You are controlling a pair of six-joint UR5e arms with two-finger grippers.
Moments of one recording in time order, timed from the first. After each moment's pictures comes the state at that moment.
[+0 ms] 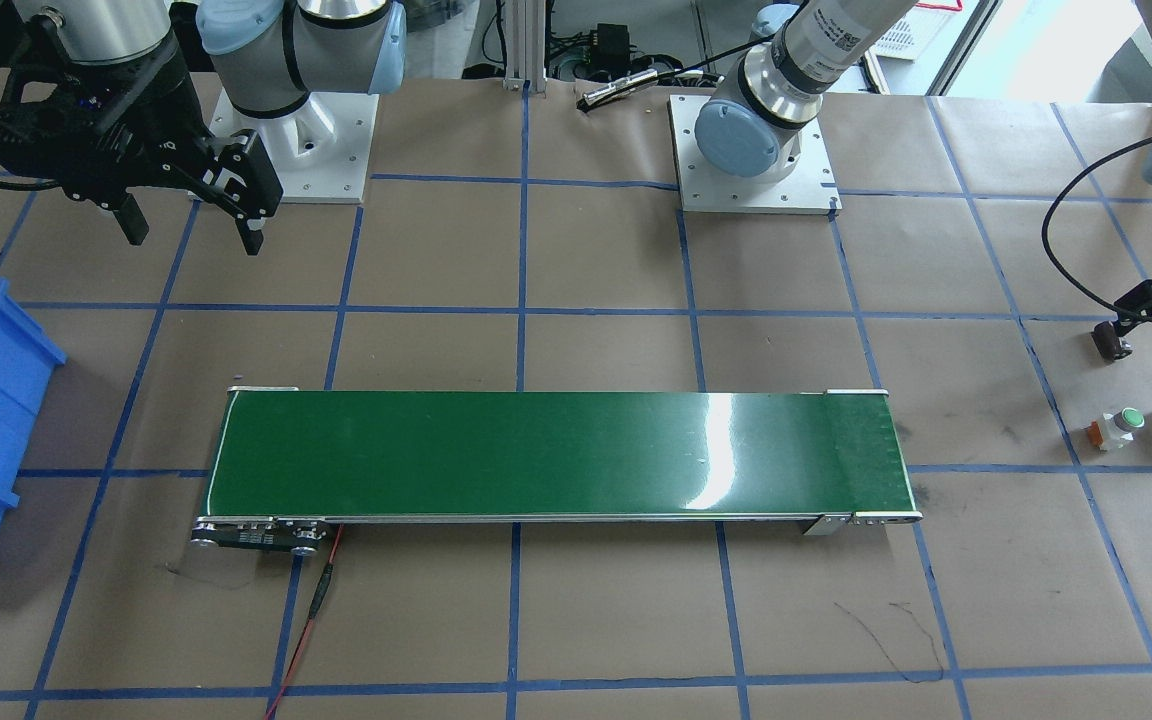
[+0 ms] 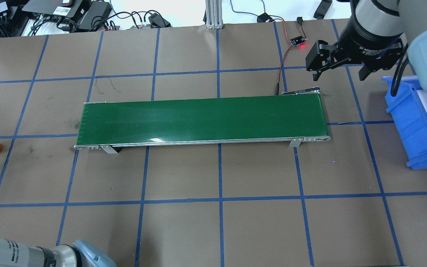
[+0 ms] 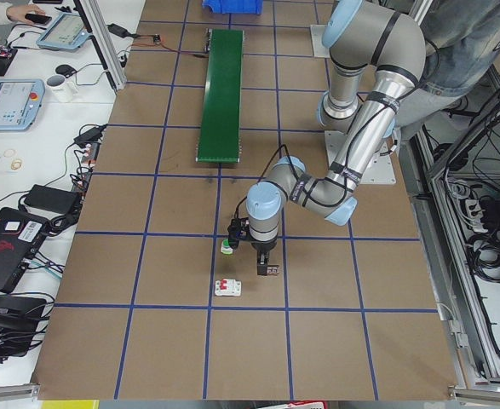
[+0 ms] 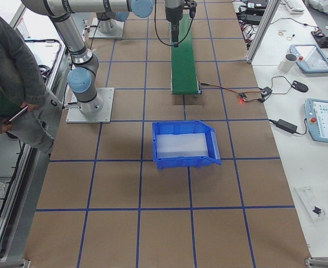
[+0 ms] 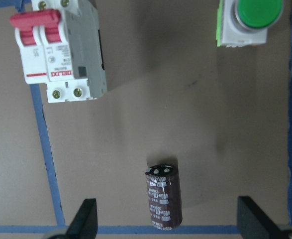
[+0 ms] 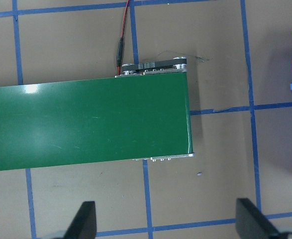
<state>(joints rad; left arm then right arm) -0.54 -1.94 -1.83 -0.84 1.68 1.12 1.56 -1.66 1.64 -1.69 -1.61 0.06</state>
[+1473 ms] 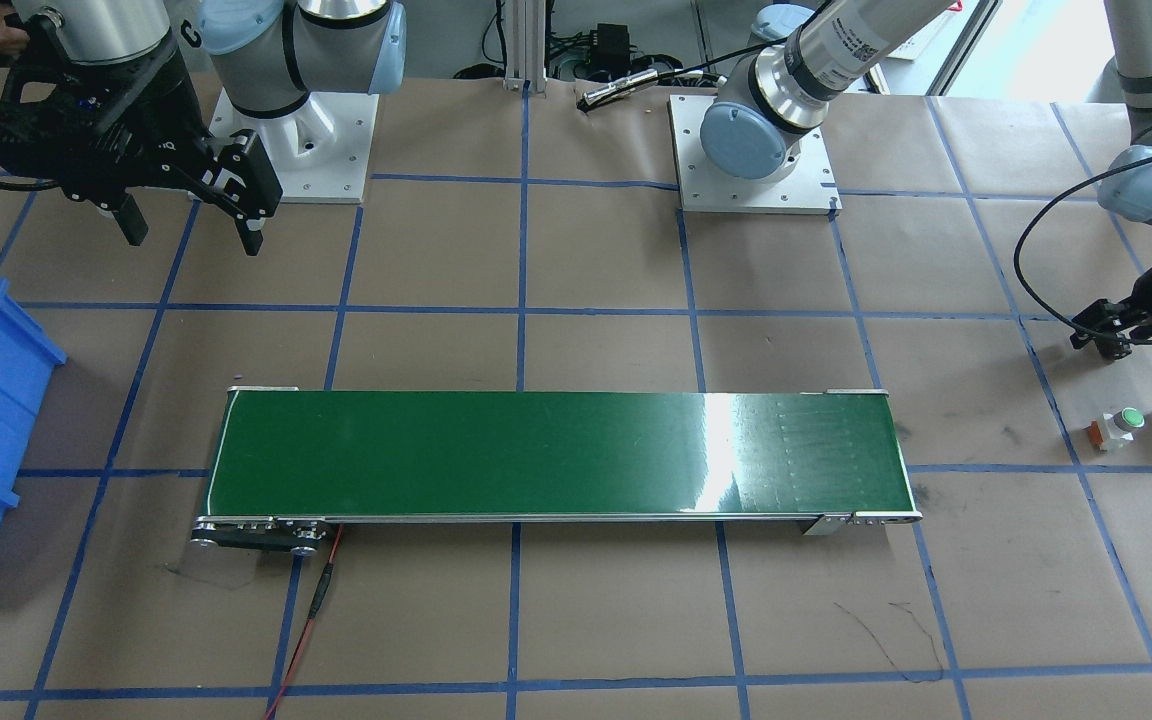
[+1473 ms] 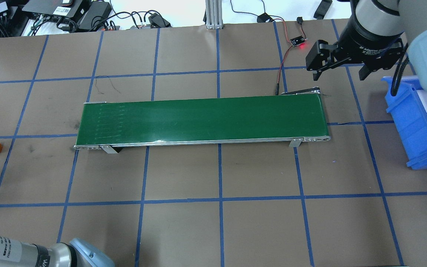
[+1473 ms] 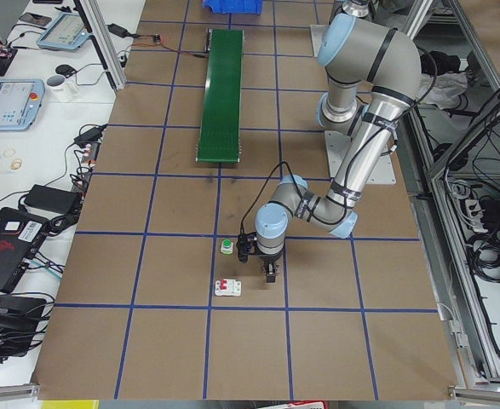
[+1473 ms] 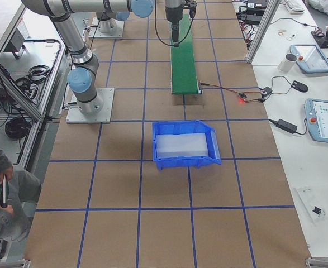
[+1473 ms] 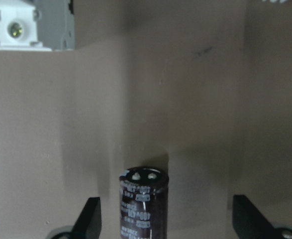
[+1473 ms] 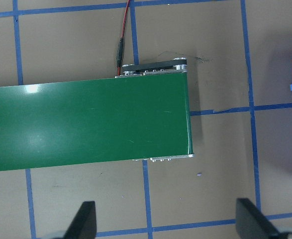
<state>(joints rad) -0.49 -2.02 -1.92 -0.72 1.66 1.04 1.56 -1.66 1.64 -1.69 -1.61 0.06</state>
